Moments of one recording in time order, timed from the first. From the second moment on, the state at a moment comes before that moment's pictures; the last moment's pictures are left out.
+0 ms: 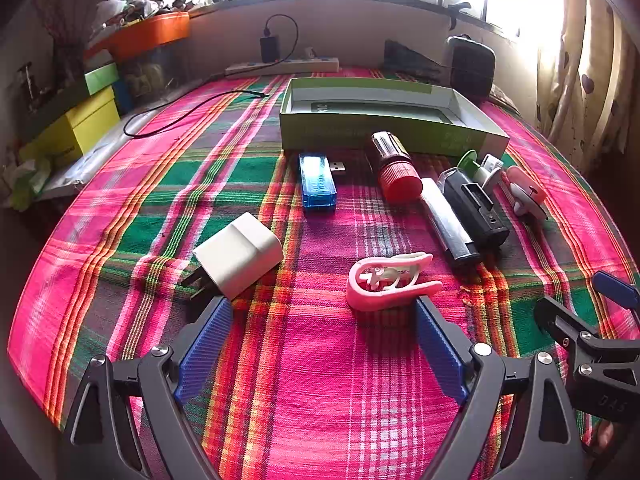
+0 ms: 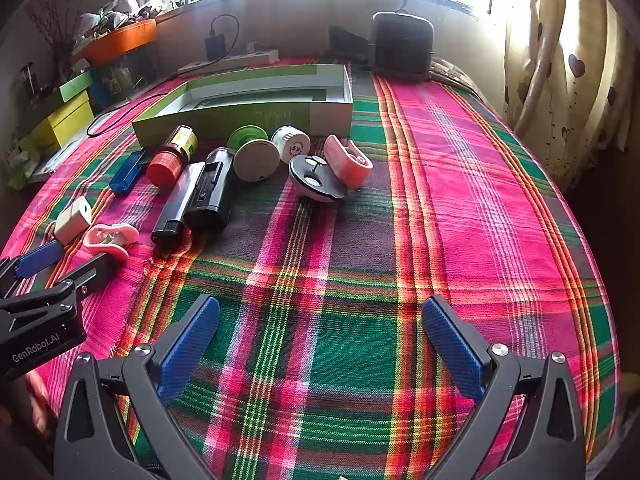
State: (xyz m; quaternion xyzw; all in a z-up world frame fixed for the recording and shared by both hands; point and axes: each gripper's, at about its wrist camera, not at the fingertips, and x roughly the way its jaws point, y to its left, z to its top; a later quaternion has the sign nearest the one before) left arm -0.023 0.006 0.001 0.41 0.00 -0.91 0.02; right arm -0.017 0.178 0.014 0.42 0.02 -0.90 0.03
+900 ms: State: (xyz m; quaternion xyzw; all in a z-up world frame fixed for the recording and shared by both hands) left arm -0.020 0.007 -0.001 0.41 0.00 -0.91 0.02; right arm -0.018 0.178 0.014 0.42 0.02 -0.91 0.03
